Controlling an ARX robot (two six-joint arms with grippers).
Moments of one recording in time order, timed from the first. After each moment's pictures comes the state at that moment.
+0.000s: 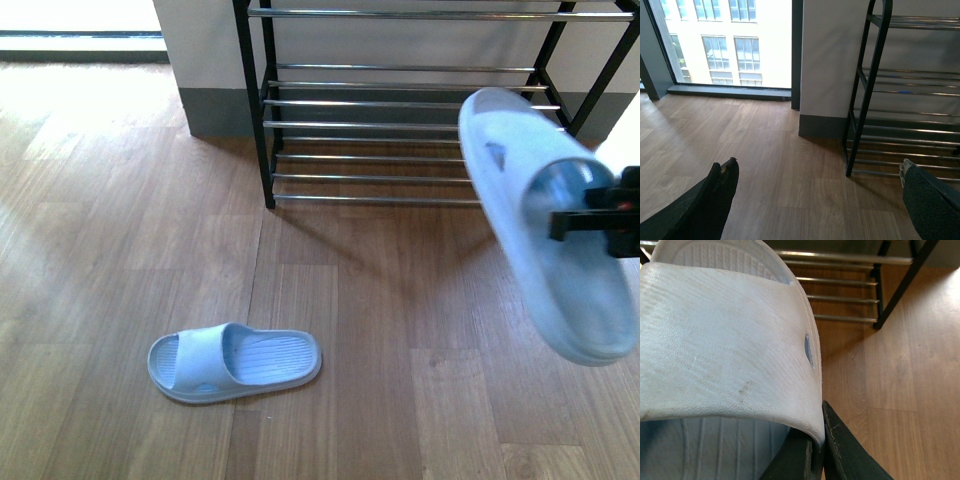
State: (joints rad) left arm 0.00 0.02 0.02 0.00 0.00 -0.01; right arm 0.16 1.70 0.42 0.80 0.10 0.06
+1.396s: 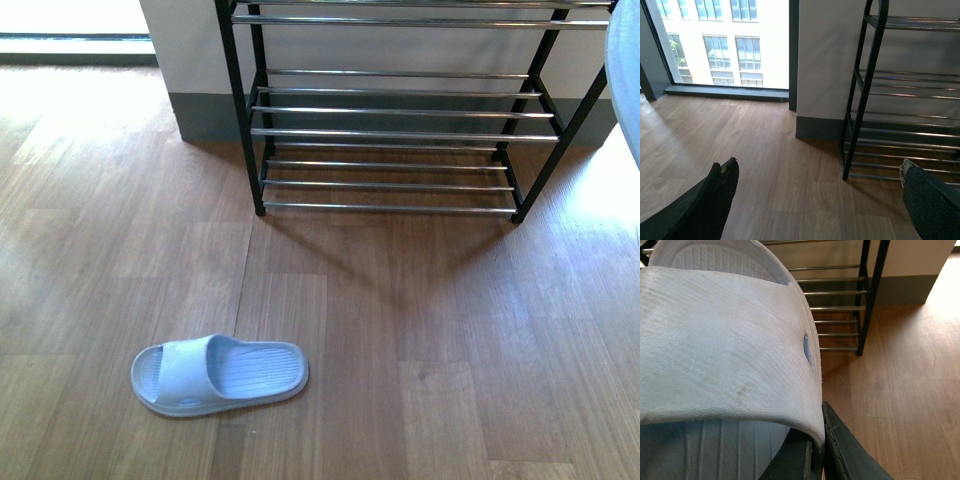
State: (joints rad) left arm 0.00 0.02 0.02 0.00 0.00 -0.01; right arm 0.02 1.03 0.20 0.48 -0.08 0.07
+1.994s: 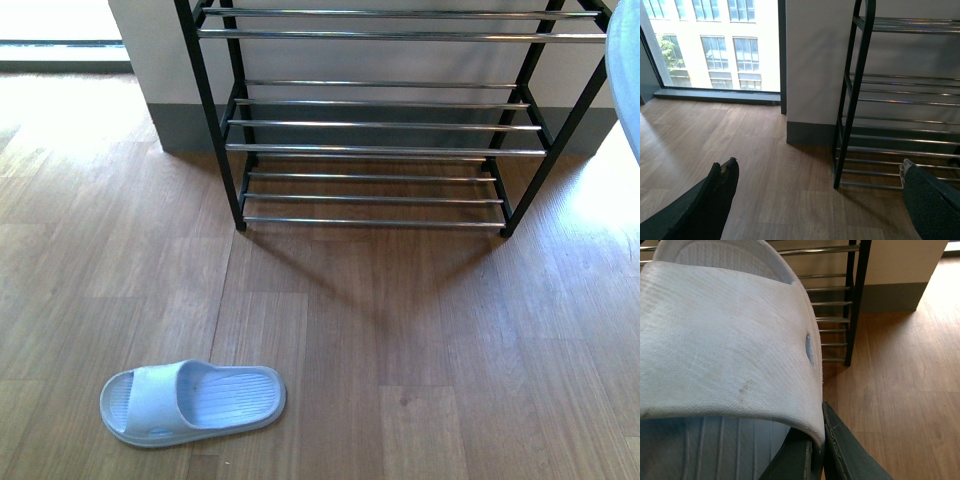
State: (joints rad) left arm 0.00 0.02 0.02 0.00 -0.01 -0.01; right arm 0.01 1.03 0.20 0.48 -0.07 0.07
